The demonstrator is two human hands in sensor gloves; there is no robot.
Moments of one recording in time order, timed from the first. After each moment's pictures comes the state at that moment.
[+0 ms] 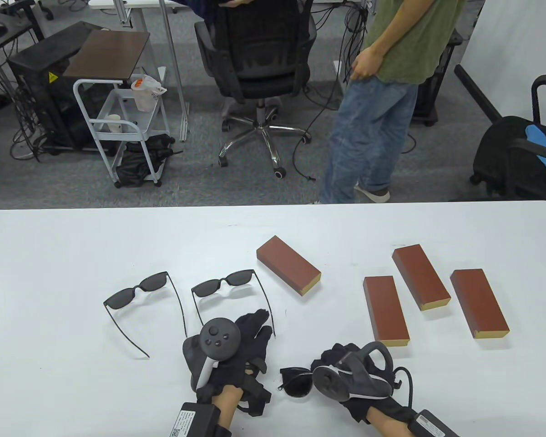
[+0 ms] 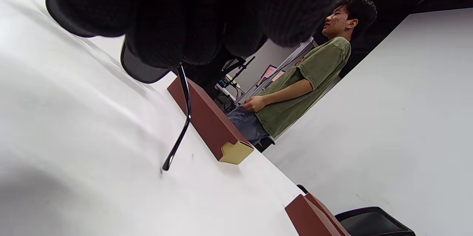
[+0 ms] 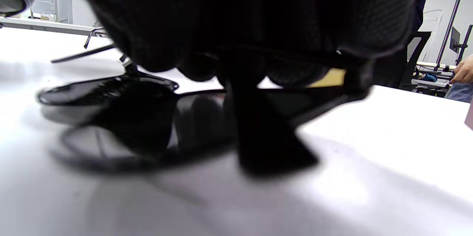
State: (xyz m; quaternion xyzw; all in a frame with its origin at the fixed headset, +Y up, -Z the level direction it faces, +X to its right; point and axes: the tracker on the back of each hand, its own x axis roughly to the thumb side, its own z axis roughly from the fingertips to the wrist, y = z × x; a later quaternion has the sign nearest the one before) left_hand -0.125 -0.727 -0.305 0.01 -0.02 0.37 0.93; right_hand 0.104 -0.739 -0.273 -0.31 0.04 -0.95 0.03
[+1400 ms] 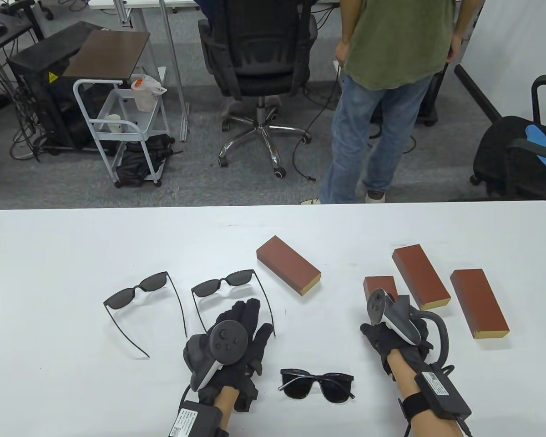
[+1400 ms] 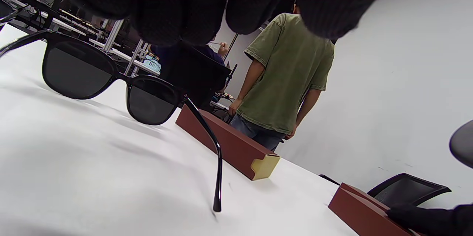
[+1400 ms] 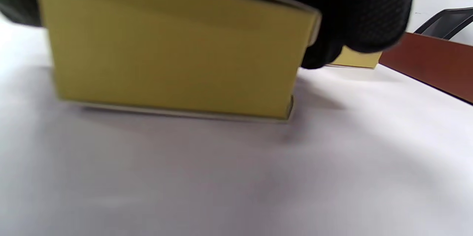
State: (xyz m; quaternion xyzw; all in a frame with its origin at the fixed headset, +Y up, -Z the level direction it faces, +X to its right) left_hand -0.126 -0.716 -0.304 0.07 -0.05 0.24 0.97; right_hand 0.220 -0.750 -0.369 0.12 -0.08 -0.99 0.06
